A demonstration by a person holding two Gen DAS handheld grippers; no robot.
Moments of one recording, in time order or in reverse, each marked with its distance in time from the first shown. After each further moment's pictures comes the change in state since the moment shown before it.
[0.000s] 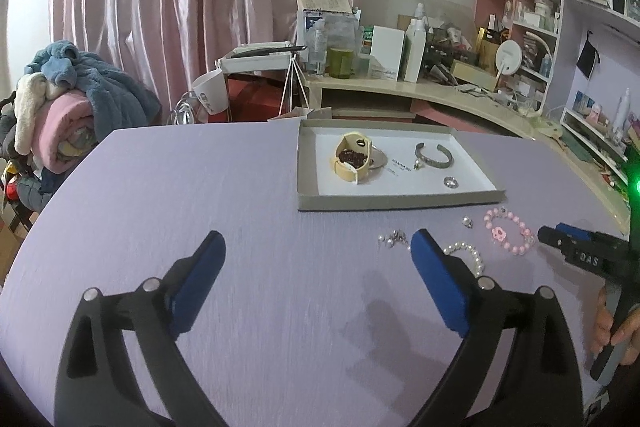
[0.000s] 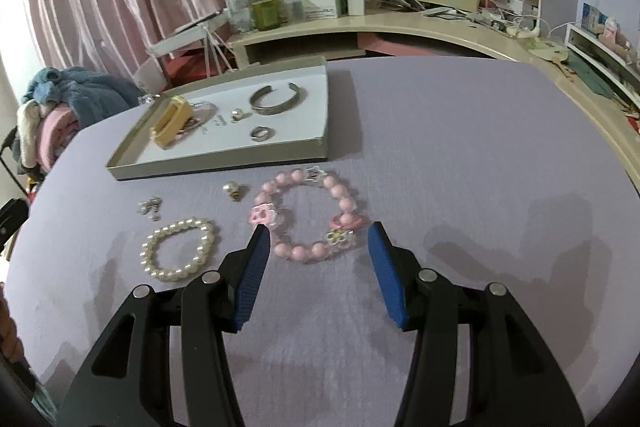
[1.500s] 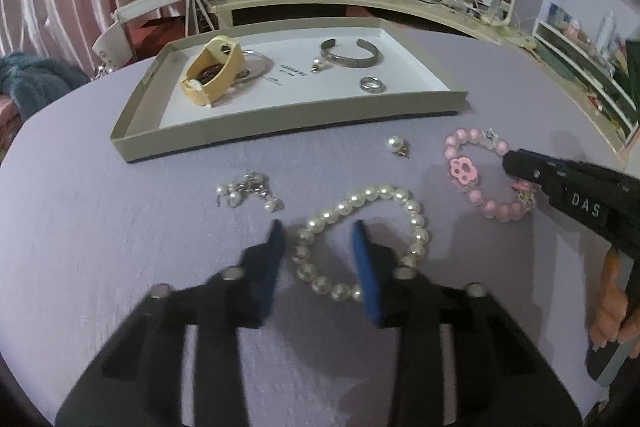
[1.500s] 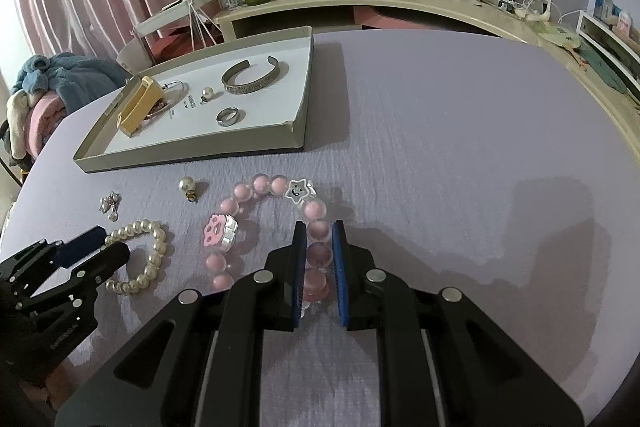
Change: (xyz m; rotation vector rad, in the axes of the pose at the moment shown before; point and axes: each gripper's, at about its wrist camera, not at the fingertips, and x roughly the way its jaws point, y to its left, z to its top) left arm 0.108 -0.113 -0.030 0.156 0.265 -0.129; right arm 0.040 -0.014 0.008 -0.011 0.084 0.008
